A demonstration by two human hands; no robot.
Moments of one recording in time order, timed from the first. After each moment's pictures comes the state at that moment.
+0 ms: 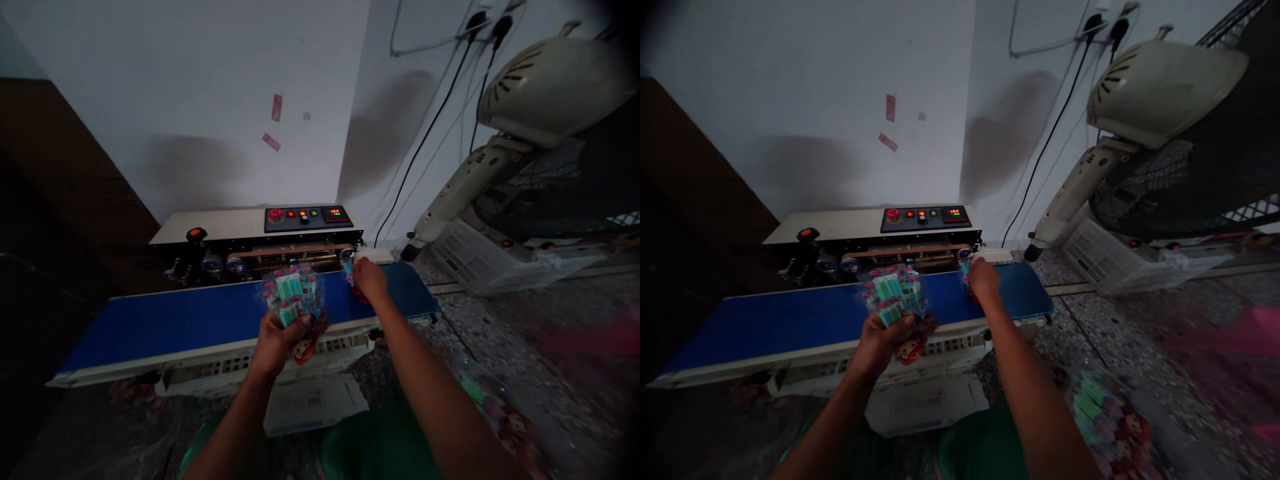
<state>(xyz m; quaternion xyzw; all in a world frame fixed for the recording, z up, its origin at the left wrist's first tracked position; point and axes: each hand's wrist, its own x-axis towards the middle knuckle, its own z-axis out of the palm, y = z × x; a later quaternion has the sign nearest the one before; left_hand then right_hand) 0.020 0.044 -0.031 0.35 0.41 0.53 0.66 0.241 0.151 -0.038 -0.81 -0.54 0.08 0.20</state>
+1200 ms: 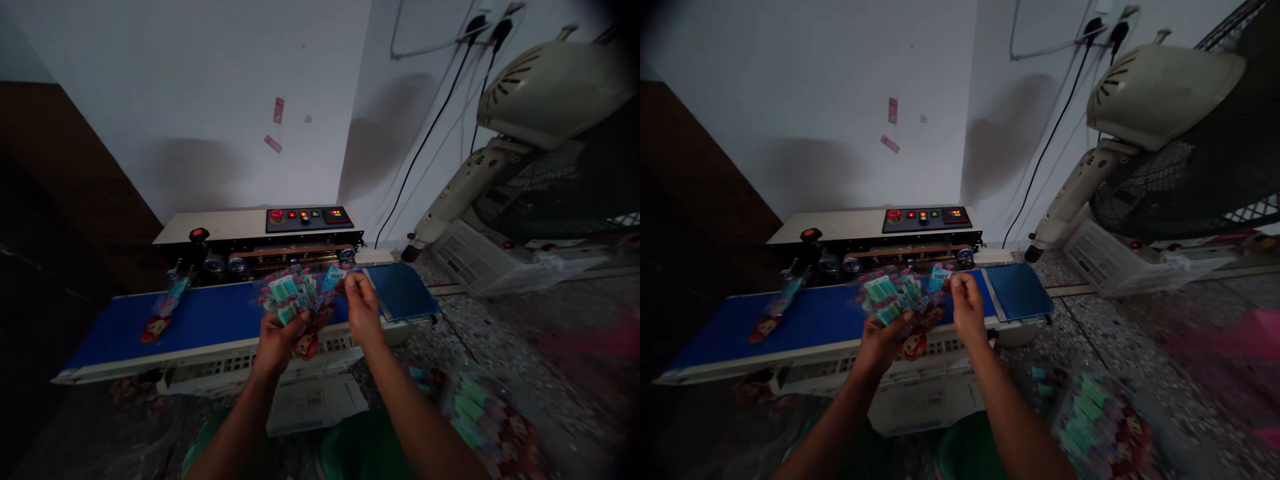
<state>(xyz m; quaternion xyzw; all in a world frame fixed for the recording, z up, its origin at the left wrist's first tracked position) 0.023 0.046 -0.032 0.34 0.39 0.58 0.64 0.177 0.070 -0.034 -0.47 -0.44 0.36 0.67</state>
